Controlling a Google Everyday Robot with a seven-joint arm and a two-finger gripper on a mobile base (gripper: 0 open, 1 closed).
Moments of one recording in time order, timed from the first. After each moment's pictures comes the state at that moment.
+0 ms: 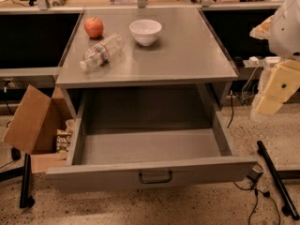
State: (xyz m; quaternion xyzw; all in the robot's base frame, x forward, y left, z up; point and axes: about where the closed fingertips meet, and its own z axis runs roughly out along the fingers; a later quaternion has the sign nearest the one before) arm 0.438 -0.212 0.992 -0.60 0.78 -0.05 0.18
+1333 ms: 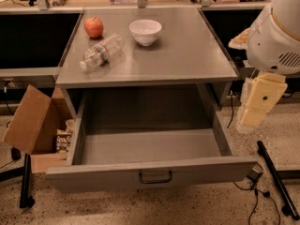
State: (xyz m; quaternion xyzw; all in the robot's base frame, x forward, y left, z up) arm 0.429 -0.181 0.974 -0.64 0.75 -0.04 0.17
